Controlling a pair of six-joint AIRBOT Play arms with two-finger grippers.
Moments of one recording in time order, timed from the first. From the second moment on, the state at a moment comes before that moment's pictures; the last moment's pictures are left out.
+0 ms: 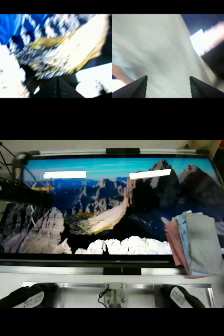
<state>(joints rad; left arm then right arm) -0.16 -1.18 1.41 1.42 -1.33 -1.45 -0.51 -1.09 1.36 -1.59 1.40 1.50</state>
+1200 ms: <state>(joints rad) -0.29 -1.28 1.31 1.55 -1.40 -1.70 0.06 -1.32 1.45 -1.42 1.61 1.65</state>
